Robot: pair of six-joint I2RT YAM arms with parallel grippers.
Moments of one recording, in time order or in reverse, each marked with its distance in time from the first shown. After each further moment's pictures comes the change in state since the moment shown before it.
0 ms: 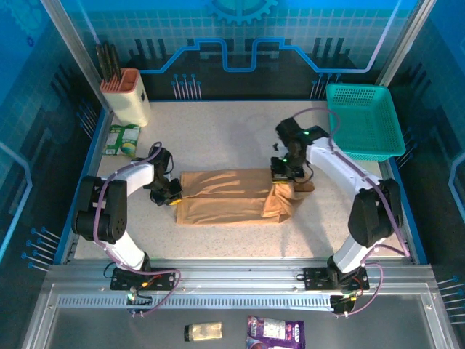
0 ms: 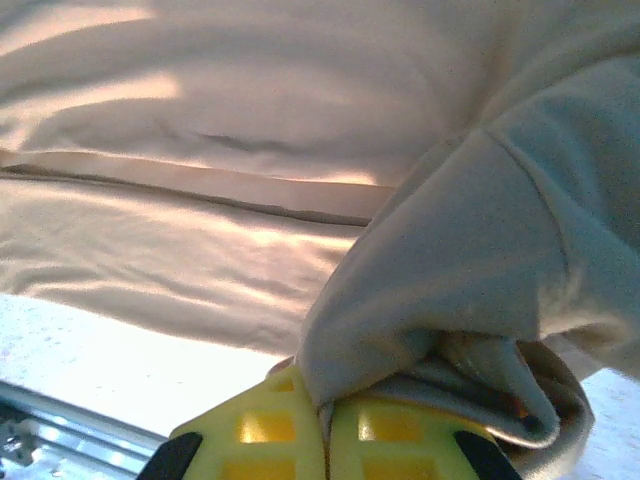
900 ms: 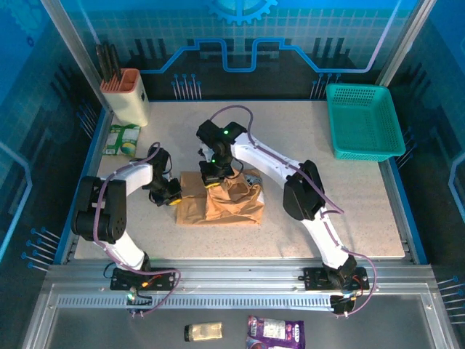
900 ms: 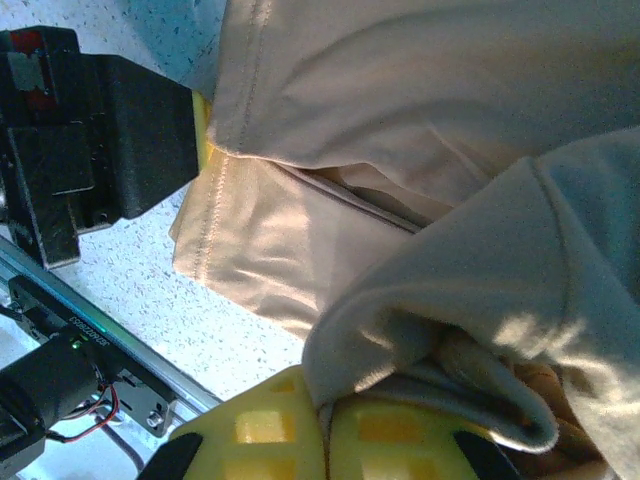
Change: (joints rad) left arm 0.014 0.000 -0.007 0.010 0.026 0.005; right arm 0.351 0.620 0.767 -0.133 -0.159 0.060
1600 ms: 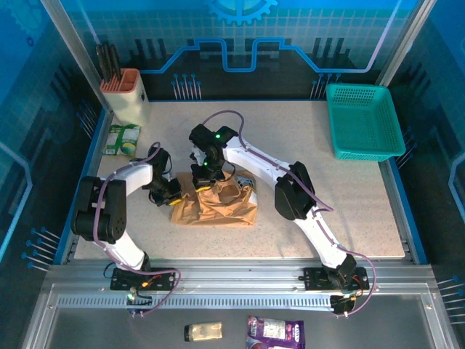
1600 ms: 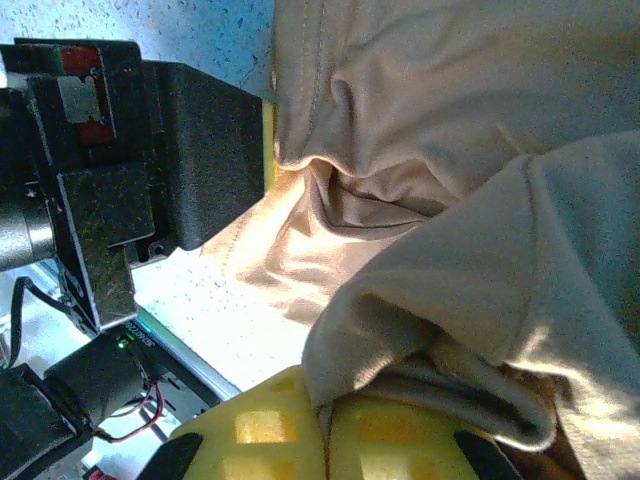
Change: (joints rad) left arm 0.001 0.000 -0.001 0.001 0.003 0.018; right arm 0.026 0.082 0.078 0.025 -0.088 0.034
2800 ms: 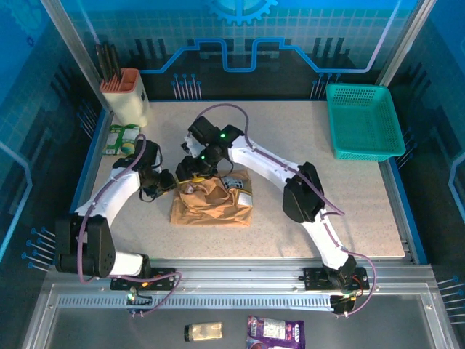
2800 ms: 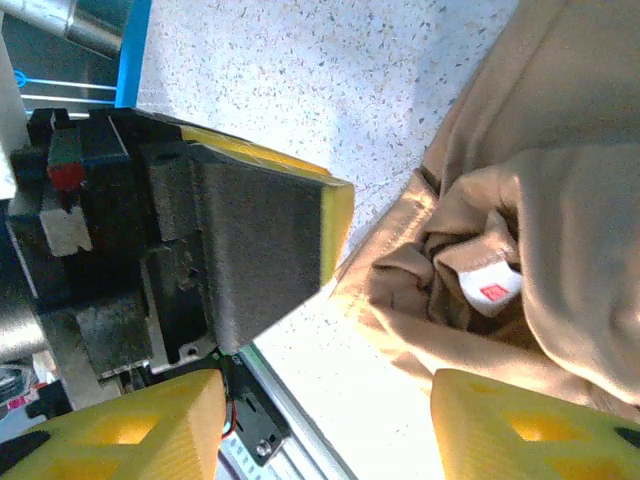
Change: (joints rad) left arm 0.010 -0.301 0.029 -0.095 -0.056 -0.003; right arm -0.002 -0.125 -0.107 0.247 -0.076 -0.012
